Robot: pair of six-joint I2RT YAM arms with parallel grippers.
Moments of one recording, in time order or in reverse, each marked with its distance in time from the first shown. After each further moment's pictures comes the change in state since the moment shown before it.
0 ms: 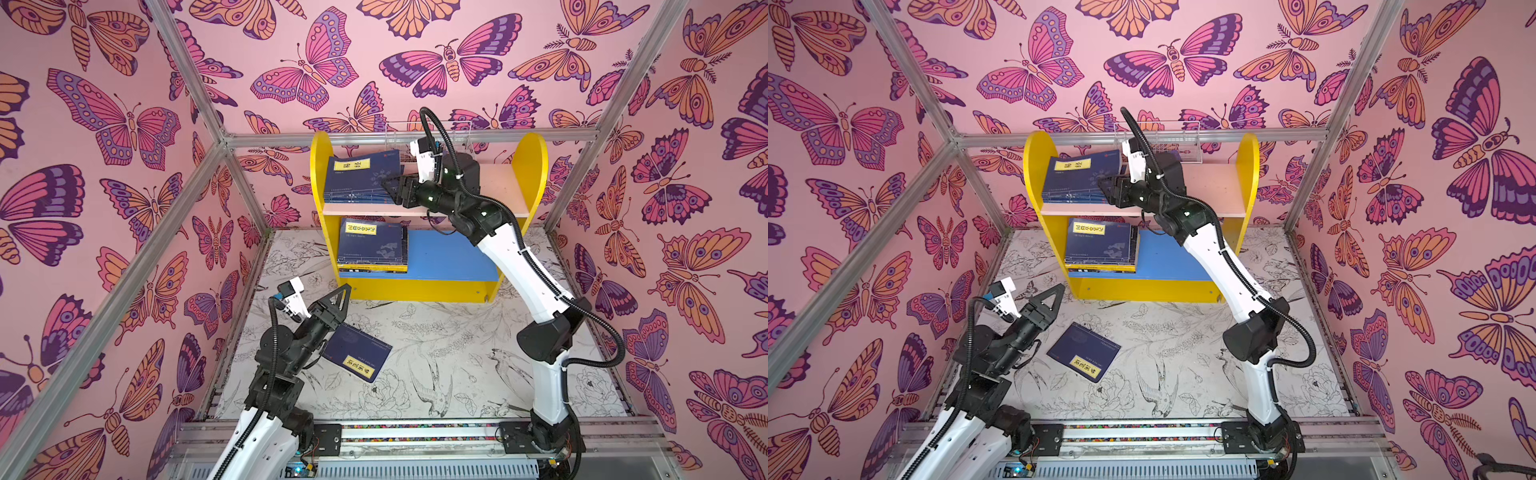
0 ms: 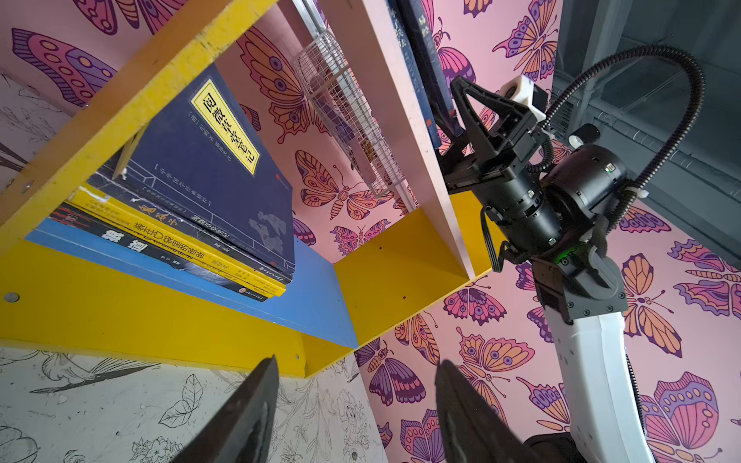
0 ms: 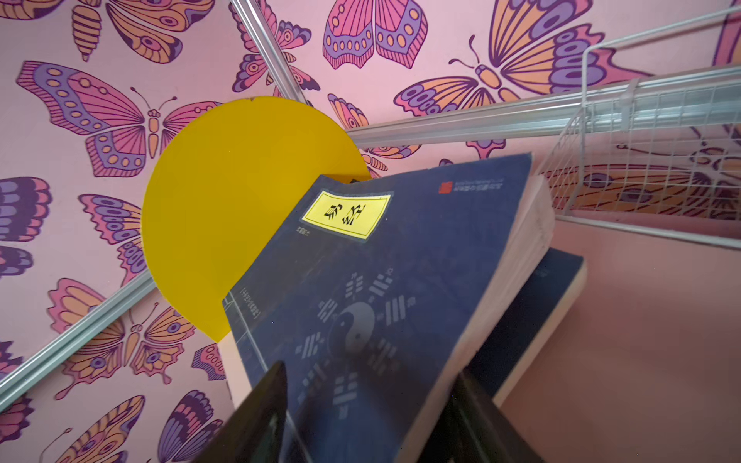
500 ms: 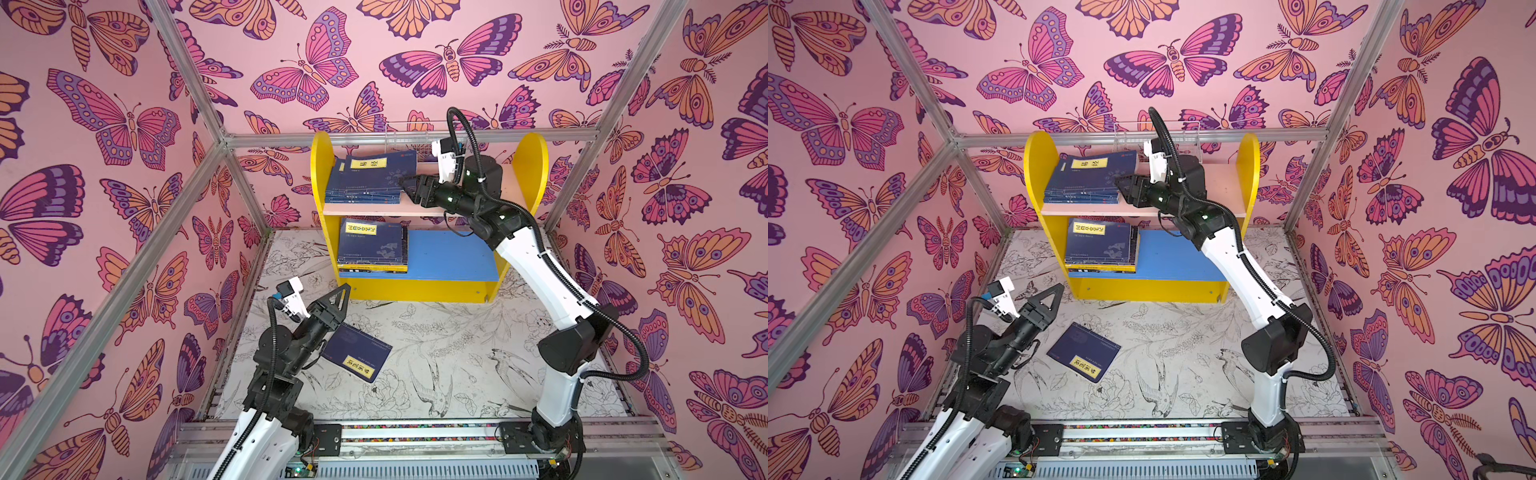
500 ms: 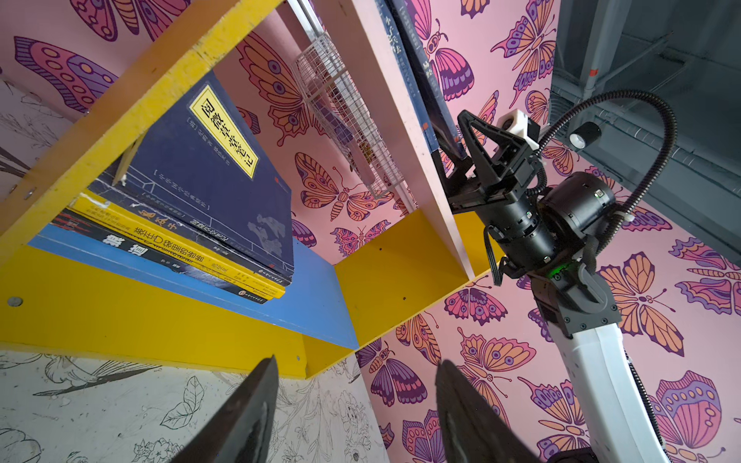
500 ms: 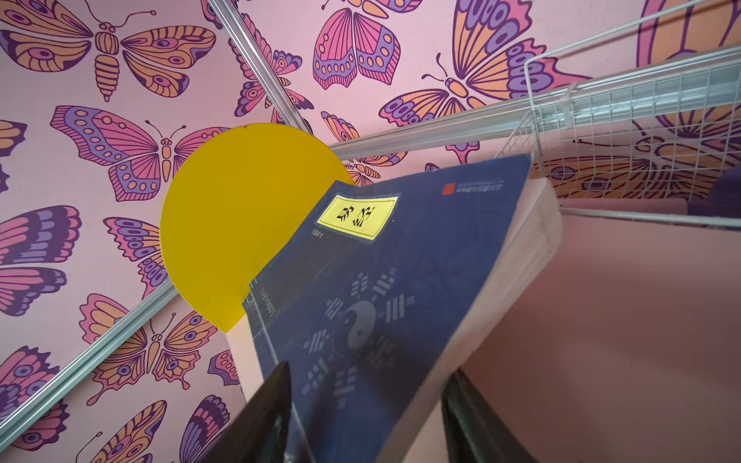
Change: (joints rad) left arm 0.000 0.000 0.016 -0.016 -0.003 0.010; right arm -0.084 -0.149 -0.242 0.129 -0.098 0.079
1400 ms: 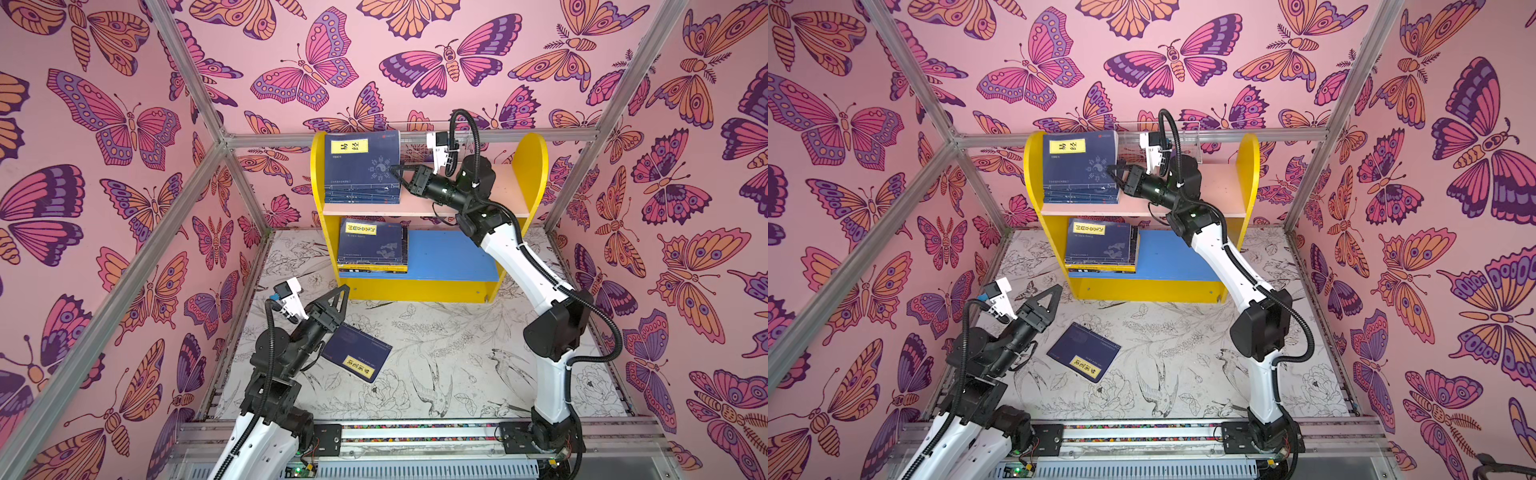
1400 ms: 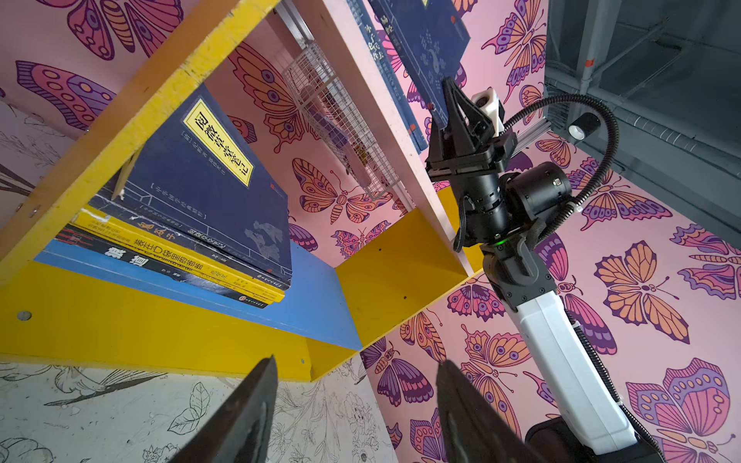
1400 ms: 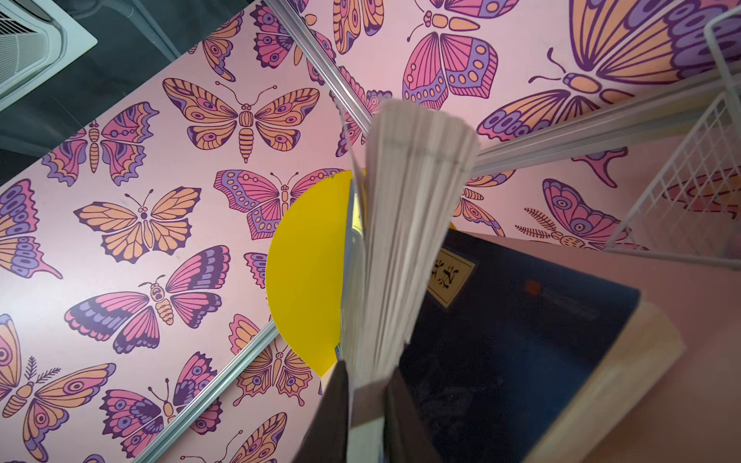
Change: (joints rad) left arm 0.000 -0.031 0.017 -0.037 -0.001 0.043; right arm -0.023 0.130 0.032 0.356 -0.245 0.314
